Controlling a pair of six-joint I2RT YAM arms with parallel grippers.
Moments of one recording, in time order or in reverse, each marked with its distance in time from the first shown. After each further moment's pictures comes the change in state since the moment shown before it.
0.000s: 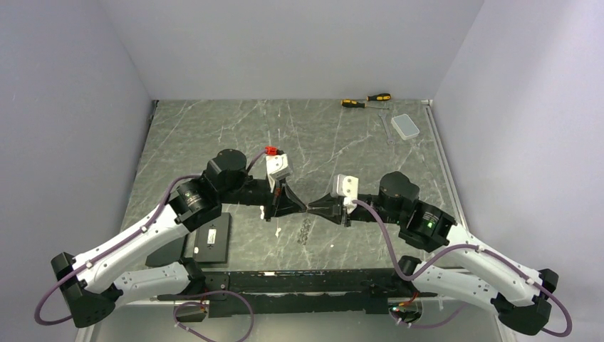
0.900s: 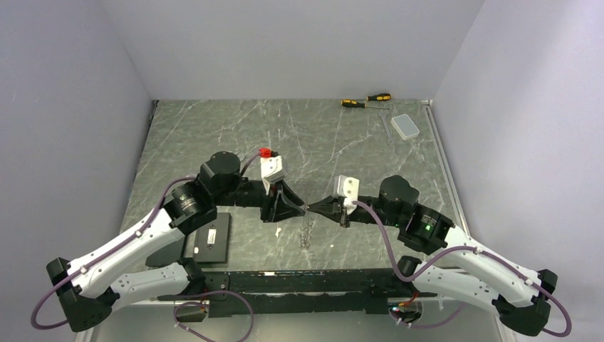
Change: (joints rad) left arm 0.000 -0.024 -0.014 0.014 -0.010 0.024; right arm 0.003 -0.007 -0.040 0.059 0.031 0.026
